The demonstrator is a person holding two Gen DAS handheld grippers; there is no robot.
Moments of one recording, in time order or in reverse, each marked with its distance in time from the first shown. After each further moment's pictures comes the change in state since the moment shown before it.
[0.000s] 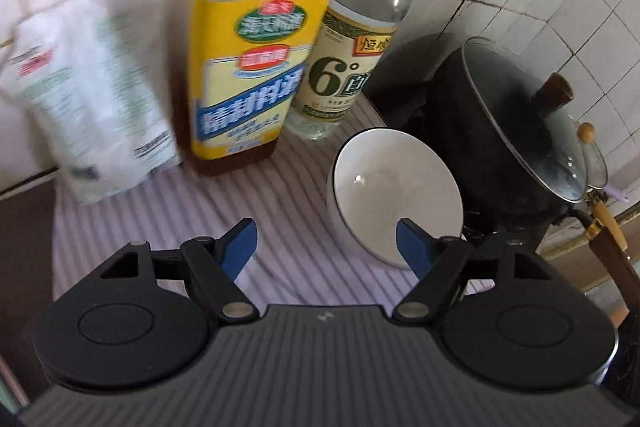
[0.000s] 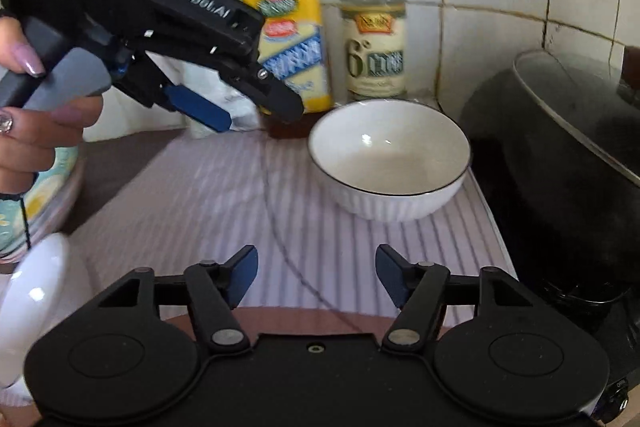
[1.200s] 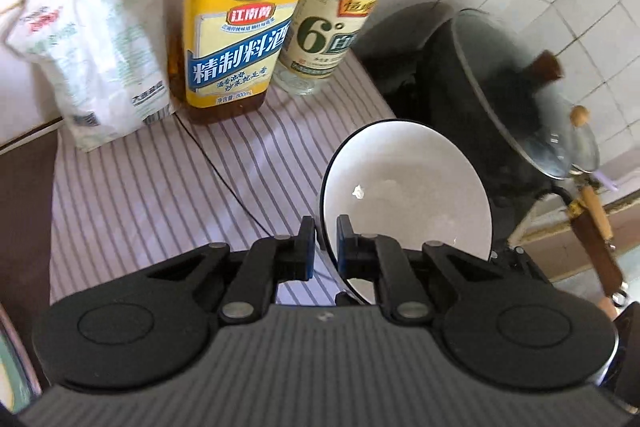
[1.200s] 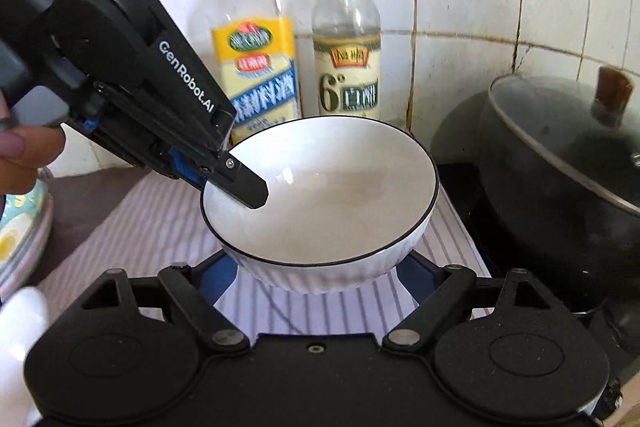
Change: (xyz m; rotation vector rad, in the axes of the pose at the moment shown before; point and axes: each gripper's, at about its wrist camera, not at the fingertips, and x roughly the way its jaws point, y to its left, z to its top) left arm -0.031 -0.016 -0.015 -0.063 0.103 -0.014; right arm -0.006 0.016 0.013 0.043 -0.102 -0.109
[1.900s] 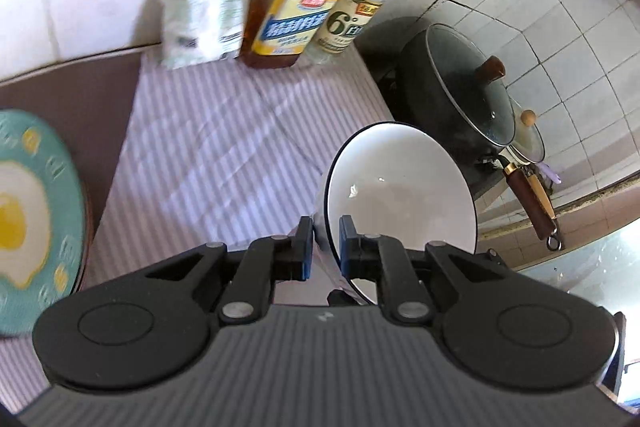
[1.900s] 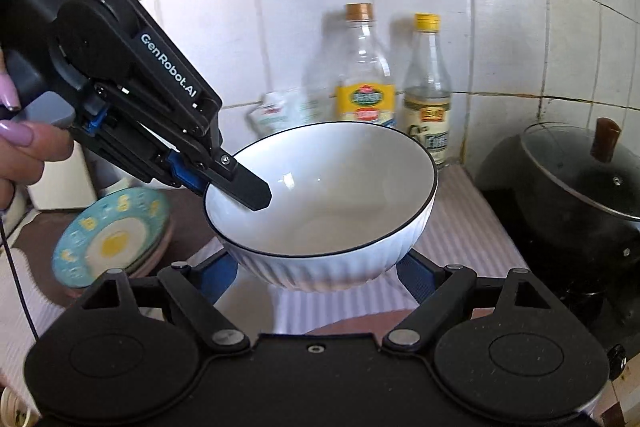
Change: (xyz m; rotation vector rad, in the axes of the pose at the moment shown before) left arm -0.120 0.042 -0.091 -0.118 -0.039 -0.082; right arm -0.105 0.083 -0.025 -0.039 -0.088 0.098
